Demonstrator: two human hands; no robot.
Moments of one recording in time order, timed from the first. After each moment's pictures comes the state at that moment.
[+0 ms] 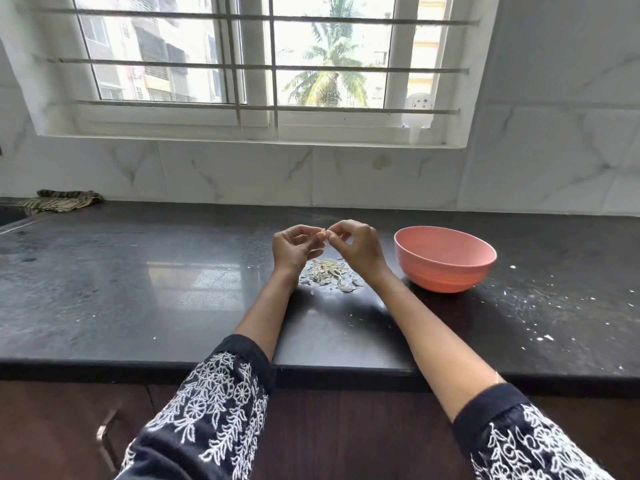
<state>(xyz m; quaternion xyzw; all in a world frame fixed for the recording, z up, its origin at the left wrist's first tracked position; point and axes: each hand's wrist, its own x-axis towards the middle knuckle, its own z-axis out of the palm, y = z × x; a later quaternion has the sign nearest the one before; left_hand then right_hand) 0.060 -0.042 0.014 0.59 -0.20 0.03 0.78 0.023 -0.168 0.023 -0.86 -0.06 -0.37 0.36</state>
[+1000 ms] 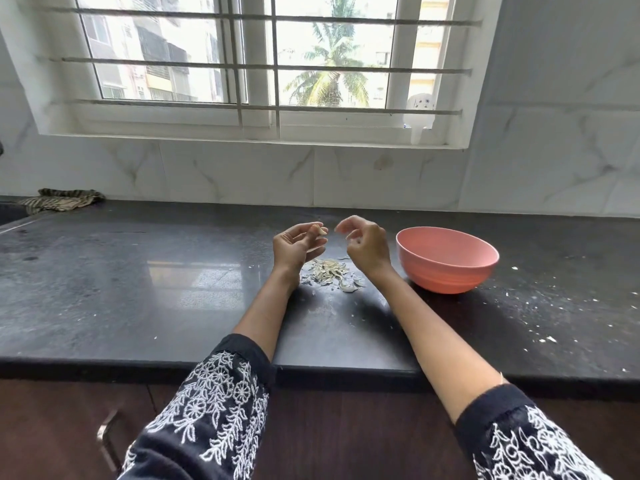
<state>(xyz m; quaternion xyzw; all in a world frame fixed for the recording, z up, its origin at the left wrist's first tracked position) 0.060 -0.042 0.015 0.54 -0.17 -0.01 0.82 0.021 -0.171 0.024 -0.86 0.02 -0.36 0.36</state>
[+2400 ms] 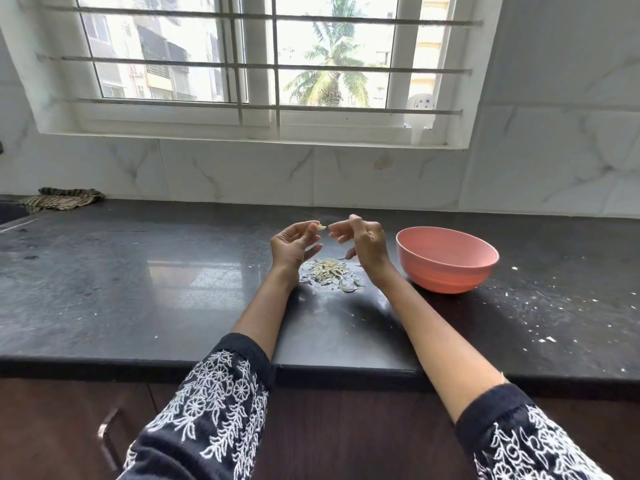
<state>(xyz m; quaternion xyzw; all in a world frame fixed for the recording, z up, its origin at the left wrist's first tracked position) 0.062 -0.042 0.015 0.52 -0.13 -0.01 0.85 0.020 -0.167 0.028 -0.75 -0.02 -0.31 0.58</state>
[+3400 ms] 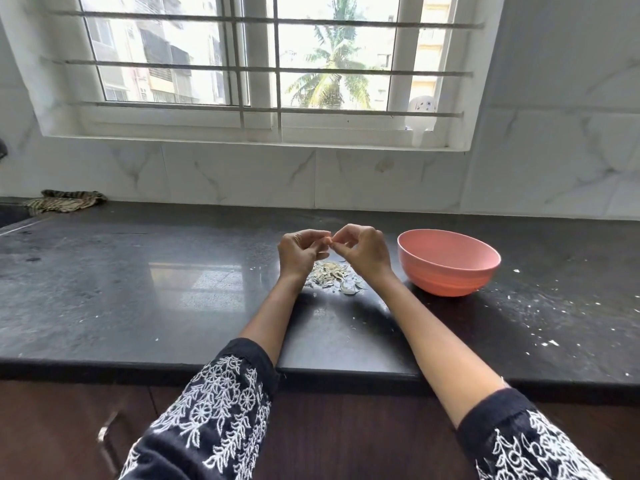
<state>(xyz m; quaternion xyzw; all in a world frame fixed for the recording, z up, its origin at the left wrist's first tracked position) 0.068 -0.050 0.007 0.64 -0.21 0.09 0.73 0.030 -0.177 0.017 -0.87 -0.01 -0.33 0.35</state>
